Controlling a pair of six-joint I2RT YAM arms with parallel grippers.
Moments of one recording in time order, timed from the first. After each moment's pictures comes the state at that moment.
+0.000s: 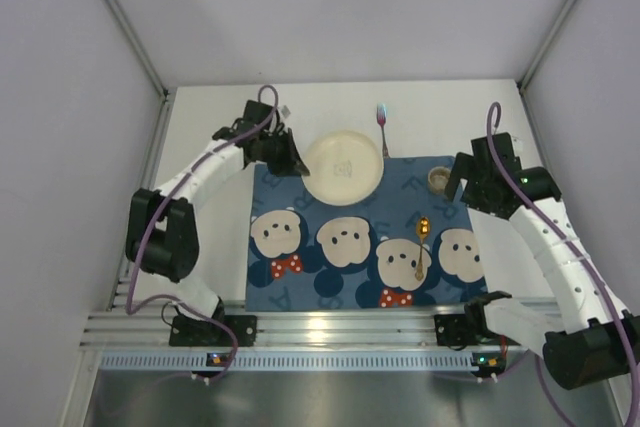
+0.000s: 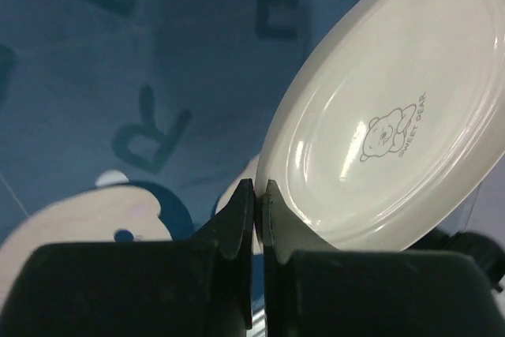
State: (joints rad) left arm -0.30 1.73 1.37 -0.55 0.42 -0.56; right arm 0.24 1.05 1.09 -1.06 0.28 0.53
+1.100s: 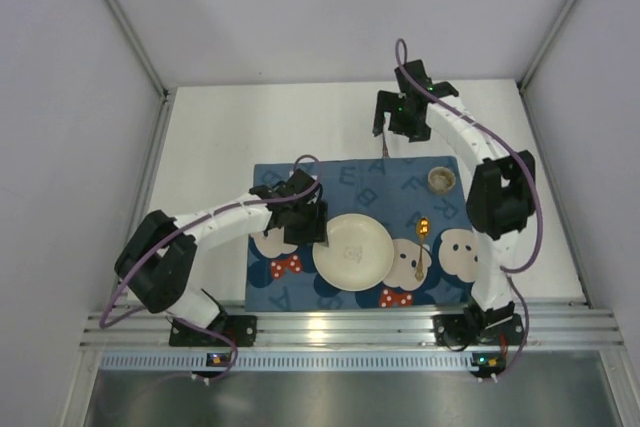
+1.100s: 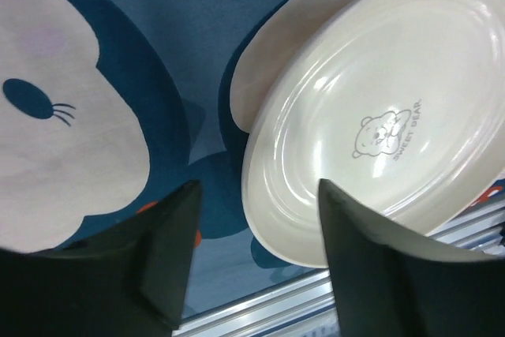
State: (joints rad) left arm -0.73 1.54 0.91 -0.51 0.10 -0.68; right arm 0.34 1.98 1.81 -0.82 0.05 0.43
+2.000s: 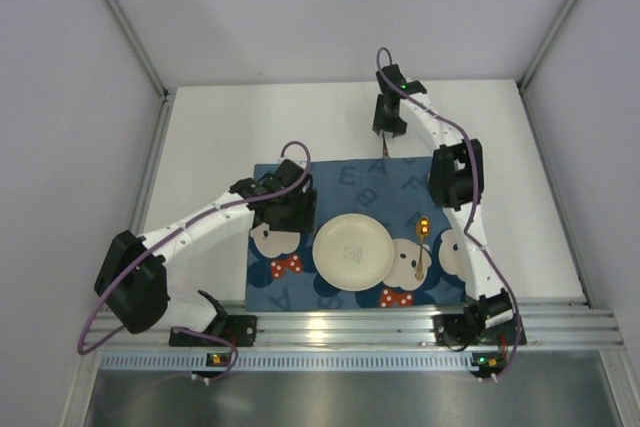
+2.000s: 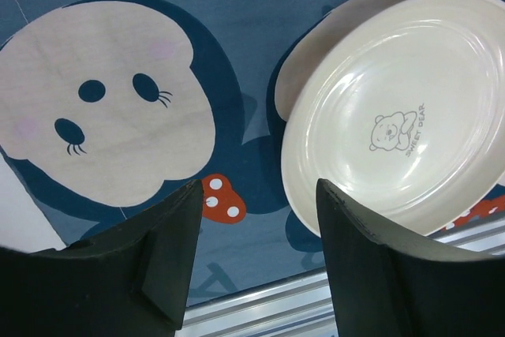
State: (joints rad) left arm -0.72 1.37 0.98 -0.67 -0.05 -0.60; right arm 0.33 2.58 2.41 -0.91 0.17 0.45
